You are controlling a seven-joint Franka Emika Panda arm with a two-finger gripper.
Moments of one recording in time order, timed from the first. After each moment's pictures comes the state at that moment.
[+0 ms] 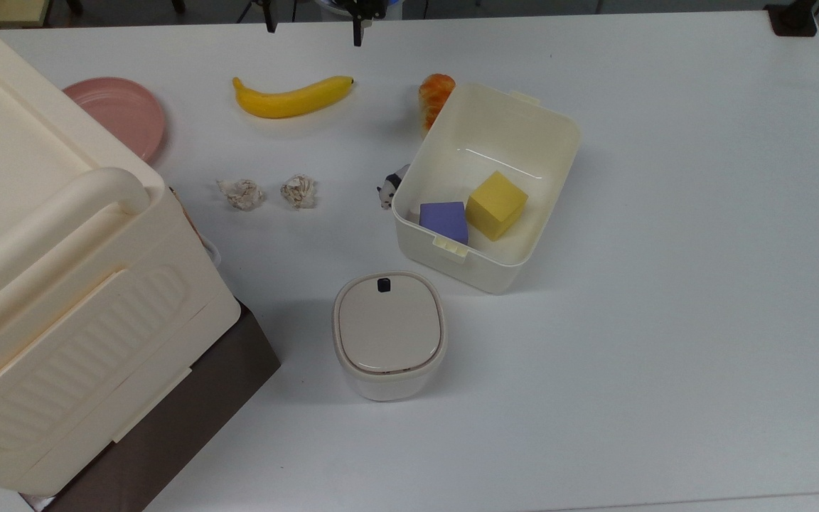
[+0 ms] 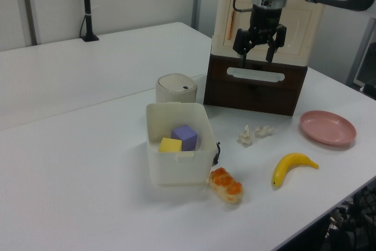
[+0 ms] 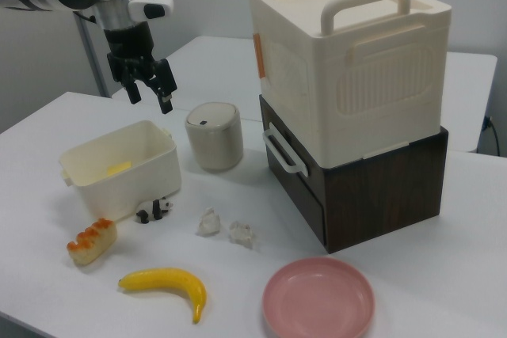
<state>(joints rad) 0.02 -0.02 -0.01 -1.66 -0.05 1.66 0.16</state>
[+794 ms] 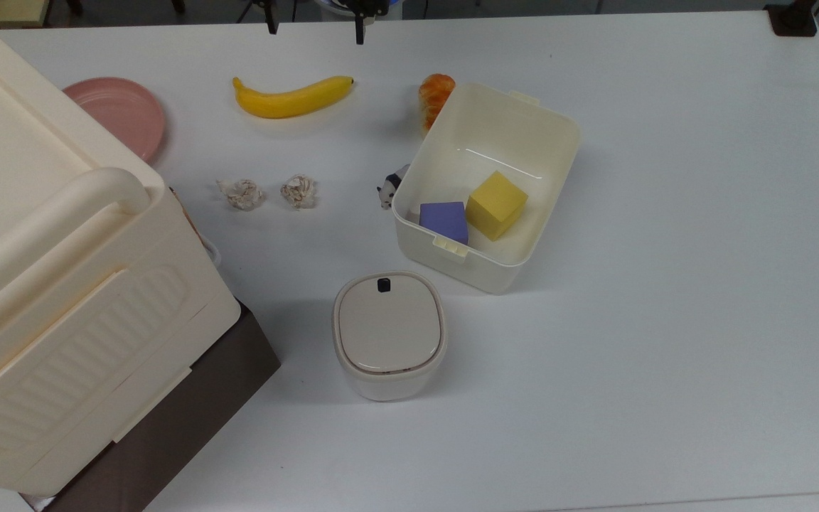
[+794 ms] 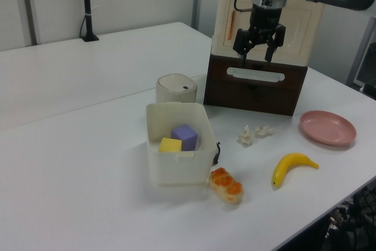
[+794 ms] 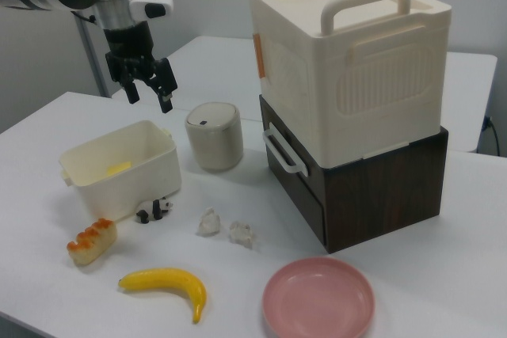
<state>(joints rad) 0.02 -0.02 -0.01 -1.65 -0.04 1.66 0.12</state>
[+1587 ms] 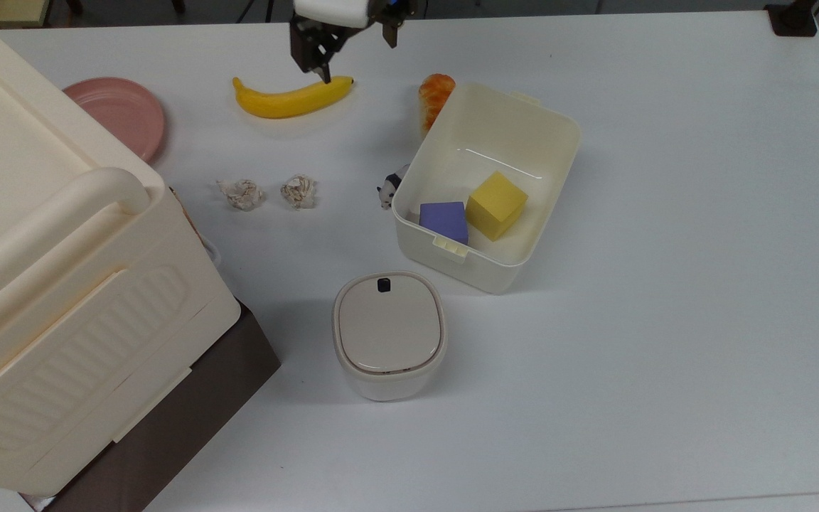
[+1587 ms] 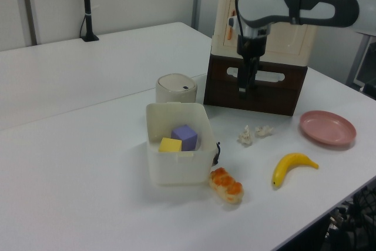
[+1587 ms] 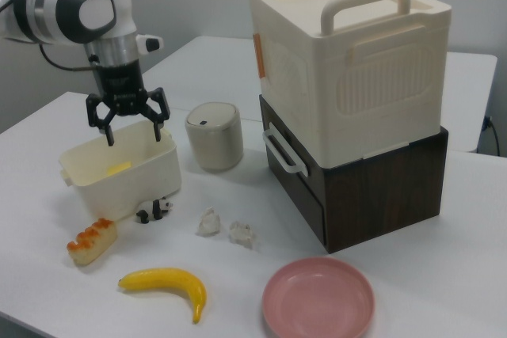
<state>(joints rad) 0.08 0.00 0.00 -1.79 -0.03 1.67 -0.52</state>
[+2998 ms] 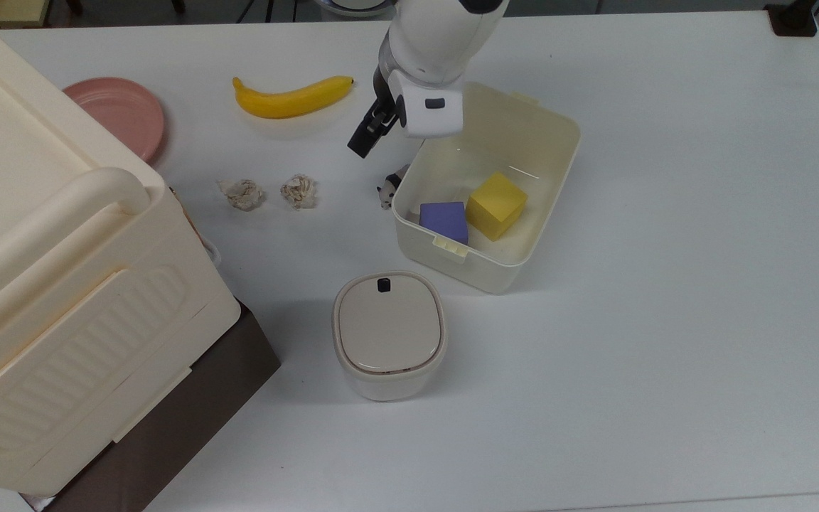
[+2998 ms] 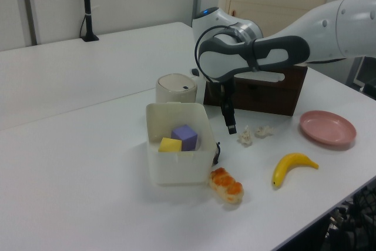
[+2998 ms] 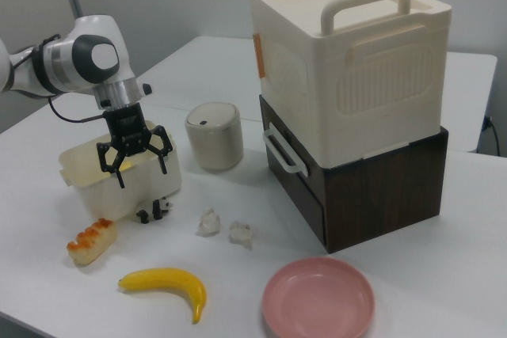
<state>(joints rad) 0.21 0.20 0.01 -1.81 -0.24 1.73 -0.72</state>
